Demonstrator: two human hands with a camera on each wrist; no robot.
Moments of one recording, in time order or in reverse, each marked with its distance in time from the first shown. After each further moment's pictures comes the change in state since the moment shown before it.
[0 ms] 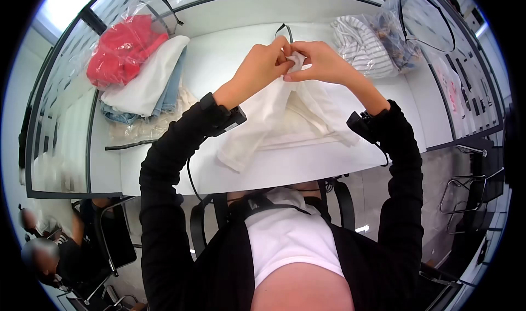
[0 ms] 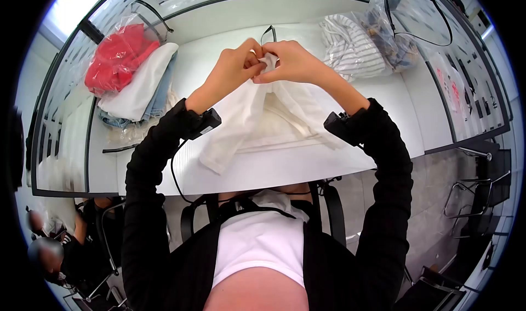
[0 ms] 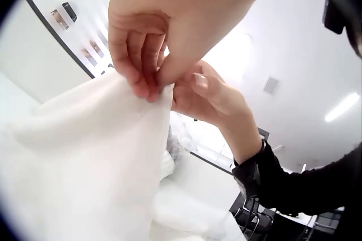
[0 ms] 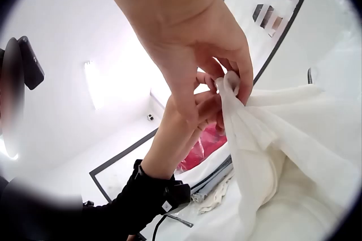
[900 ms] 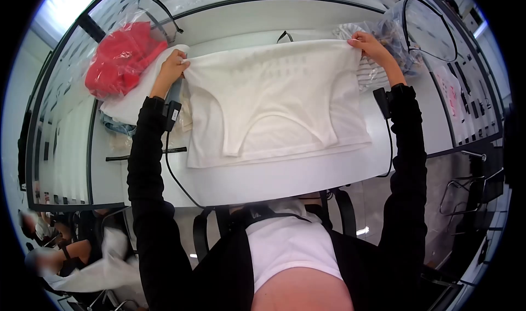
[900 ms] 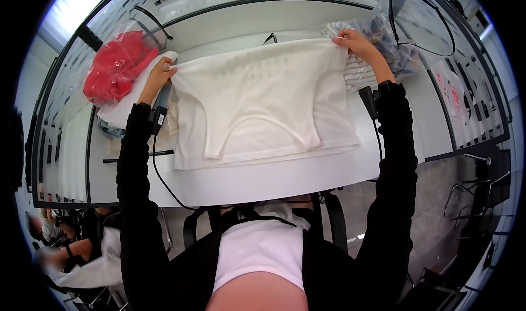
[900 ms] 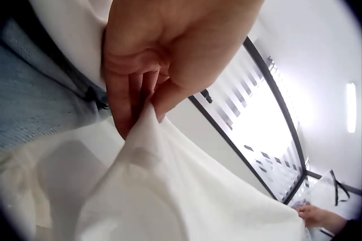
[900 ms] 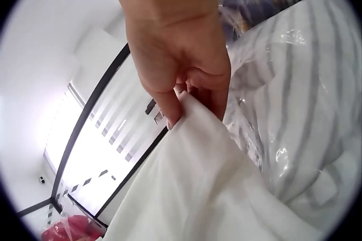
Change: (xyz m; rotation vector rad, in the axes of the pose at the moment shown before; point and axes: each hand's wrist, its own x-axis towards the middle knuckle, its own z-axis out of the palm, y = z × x) left_hand -0.036 -0.195 -0.145 0.108 0.187 -0.487; right_hand -0.012 0.159 -0.111 0.225 0.198 0.422
